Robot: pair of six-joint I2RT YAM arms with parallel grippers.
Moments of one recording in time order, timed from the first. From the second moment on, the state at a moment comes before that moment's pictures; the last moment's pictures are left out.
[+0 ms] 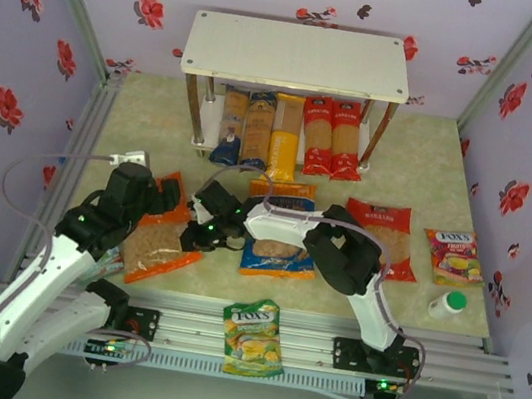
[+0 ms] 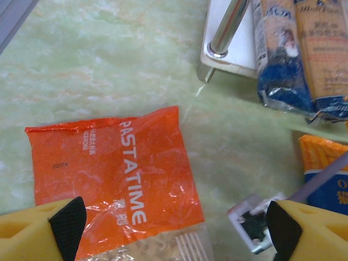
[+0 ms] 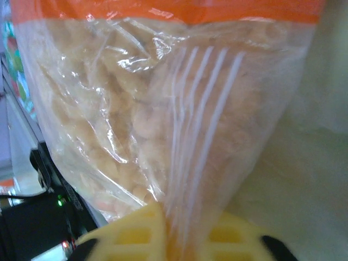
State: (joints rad) left arm -0.44 0.78 0.74 -0.67 -0.33 -0.52; right arm 1.06 2.14 1.44 -0.26 -0.53 0.72
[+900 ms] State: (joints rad) left arm -0.44 0.96 0.68 -0.61 -0.31 -0.52; right arm 0.93 1.62 0.80 -0.08 -0.30 0.93
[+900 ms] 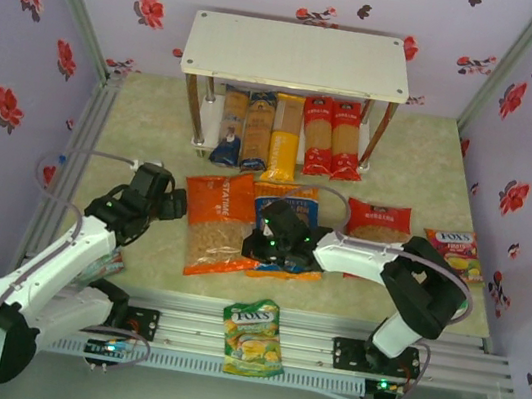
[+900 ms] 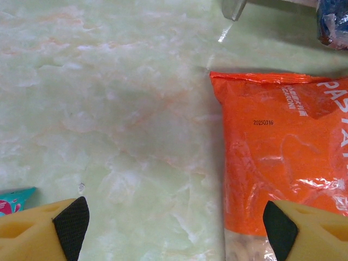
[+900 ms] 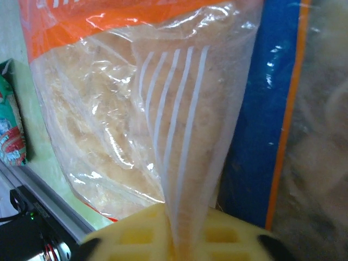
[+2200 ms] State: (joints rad) left arm -0.61 0.96 0.71 -0.51 -0.25 -0.49; right arm 0.23 1.32 0.82 -0.80 0.26 0.53
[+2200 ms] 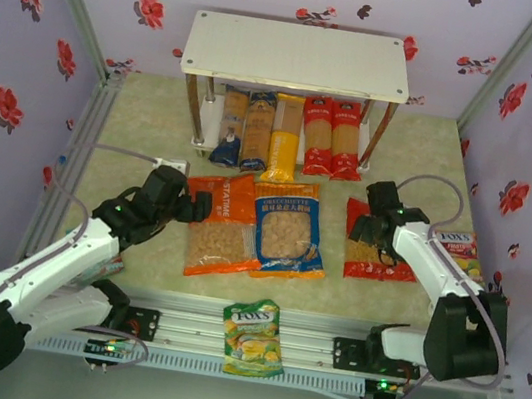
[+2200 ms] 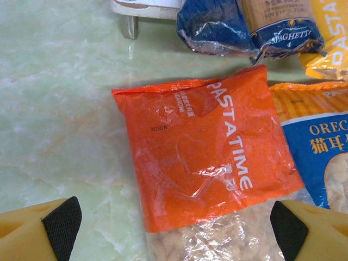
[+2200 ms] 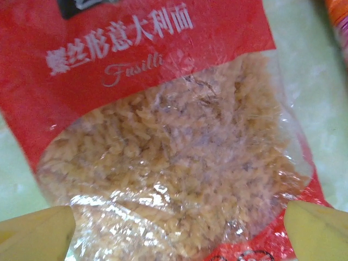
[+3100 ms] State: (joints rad) left arm -0.61 0.96 0.70 -0.50 -0.25 -0.49; right arm 0.29 1.44 0.77 -0.58 -0.02 0.50
